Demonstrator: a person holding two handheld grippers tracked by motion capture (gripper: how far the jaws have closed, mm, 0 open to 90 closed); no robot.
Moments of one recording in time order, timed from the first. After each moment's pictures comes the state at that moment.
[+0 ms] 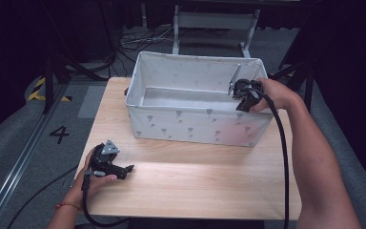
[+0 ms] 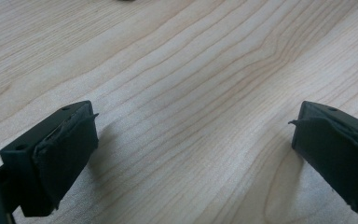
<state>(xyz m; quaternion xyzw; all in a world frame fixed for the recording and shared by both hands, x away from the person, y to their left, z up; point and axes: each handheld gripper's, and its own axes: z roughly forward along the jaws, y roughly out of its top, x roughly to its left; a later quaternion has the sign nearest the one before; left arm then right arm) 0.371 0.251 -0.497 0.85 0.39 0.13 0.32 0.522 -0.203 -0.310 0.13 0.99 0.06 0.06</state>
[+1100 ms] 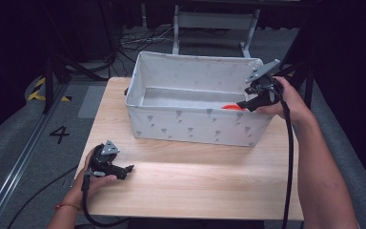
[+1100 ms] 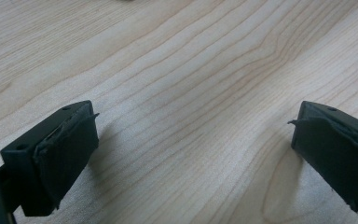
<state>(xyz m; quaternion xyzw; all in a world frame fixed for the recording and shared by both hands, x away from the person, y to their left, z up) 0.370 0.251 -0.497 0.85 0.39 0.14 0.32 0.484 -0.243 -0.286 0.25 0.91 0.27 0.20</state>
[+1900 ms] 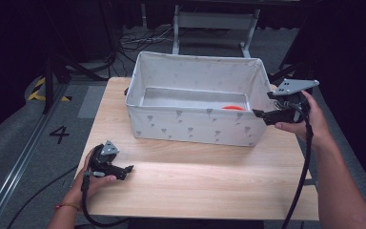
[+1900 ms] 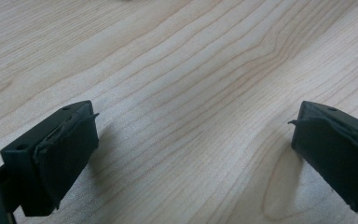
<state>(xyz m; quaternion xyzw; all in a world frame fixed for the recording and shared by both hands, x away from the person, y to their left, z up) 0.369 0.252 -0.497 0.85 0.39 0.13 0.32 0.419 -0.283 -0.284 0.30 0.85 0.33 0.28</state>
